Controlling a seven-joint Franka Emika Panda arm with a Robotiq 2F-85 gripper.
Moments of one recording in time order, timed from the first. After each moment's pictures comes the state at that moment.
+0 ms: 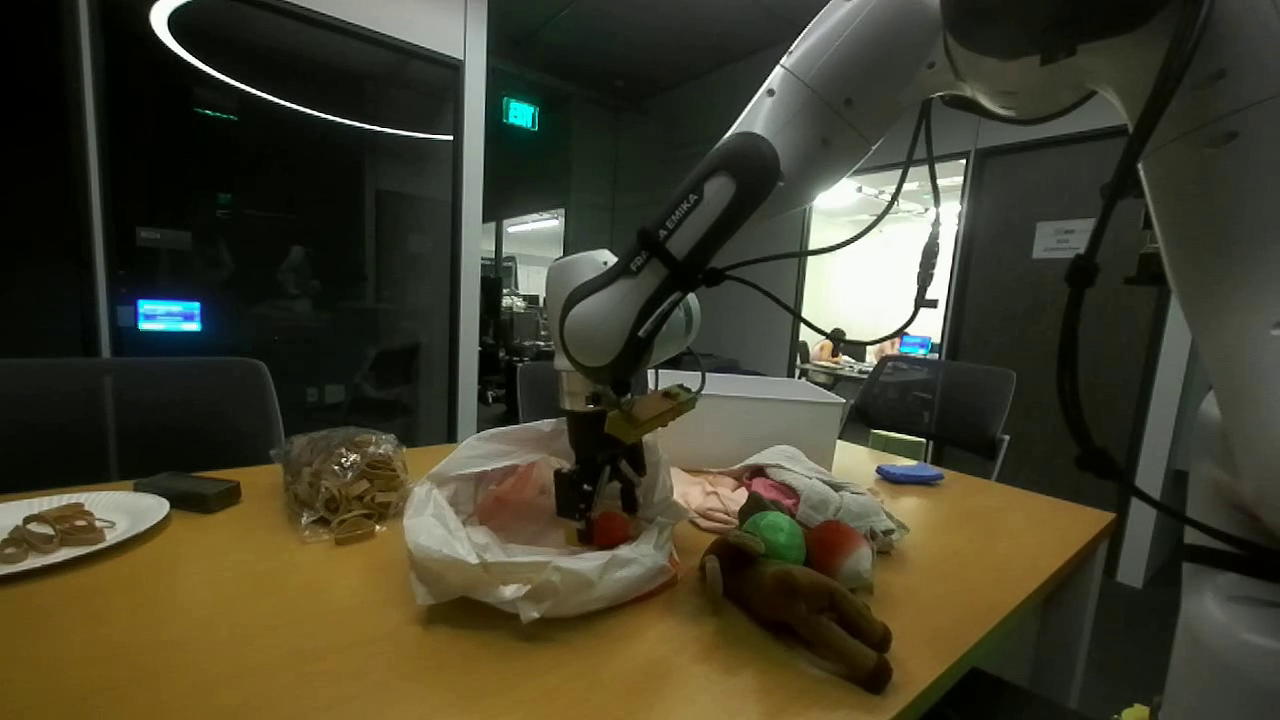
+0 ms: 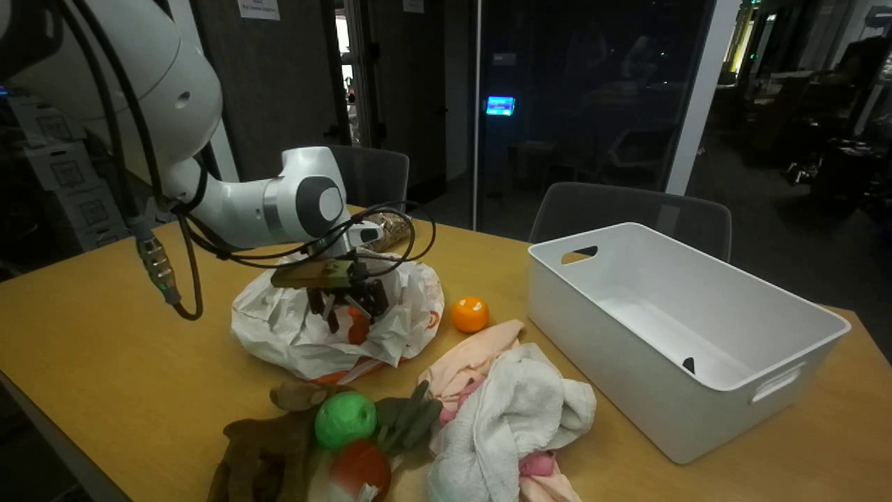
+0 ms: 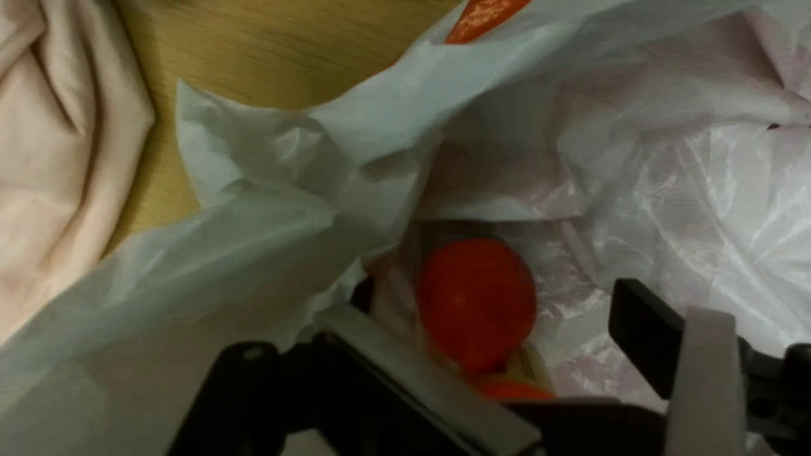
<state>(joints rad) 0.10 0.31 0.01 -2.09 -0.25 2.33 0.14</state>
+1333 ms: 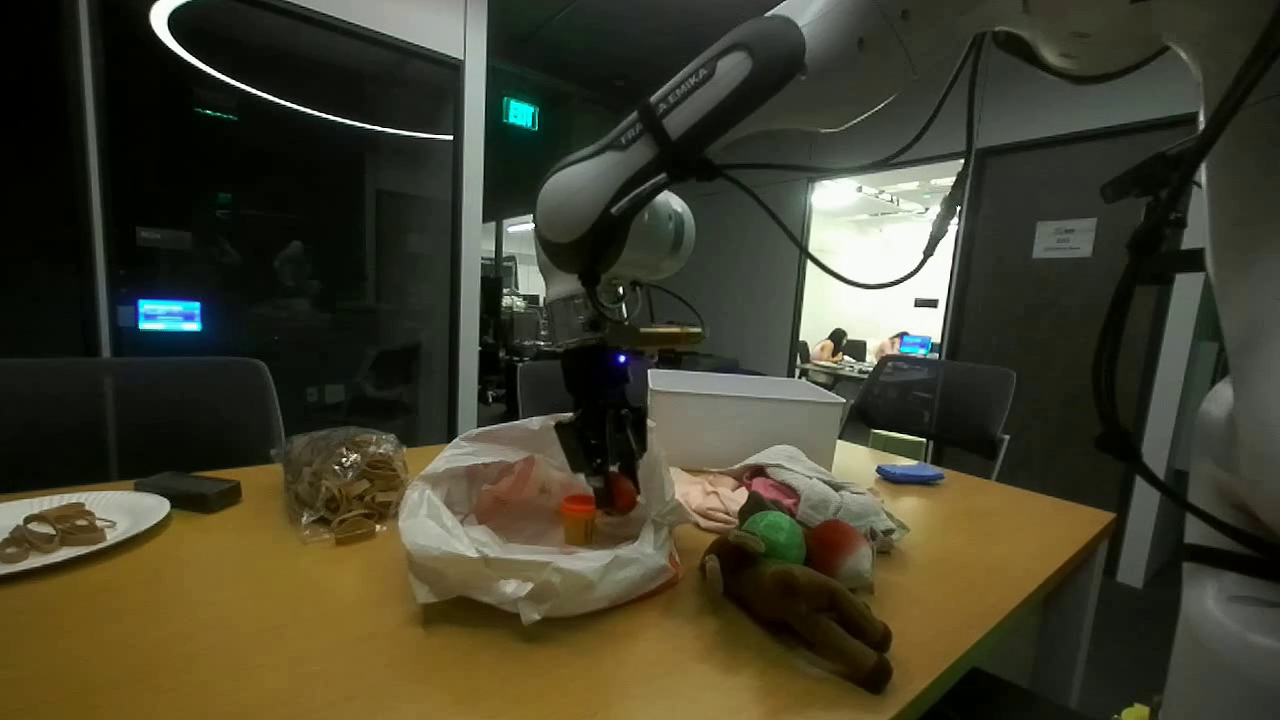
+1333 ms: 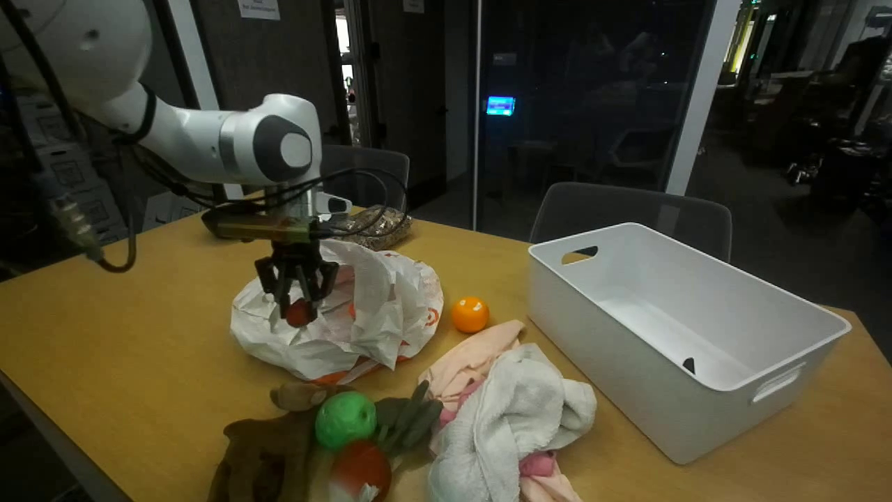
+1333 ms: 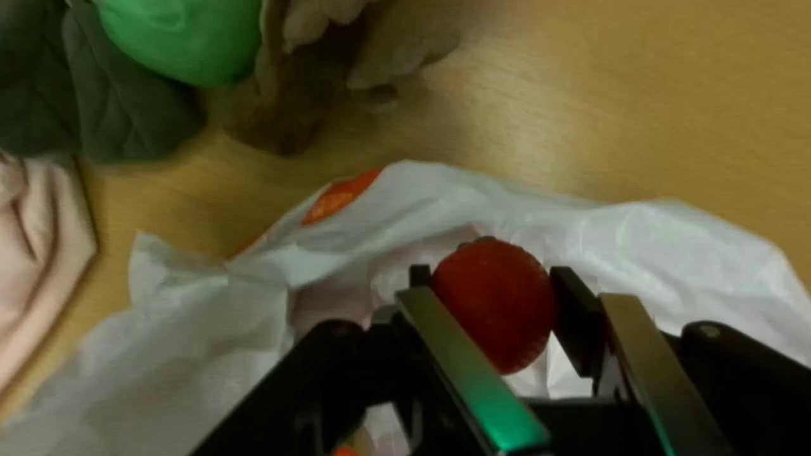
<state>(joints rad) 0.10 0.15 0.09 -2.05 -0.04 1.92 -0.01</state>
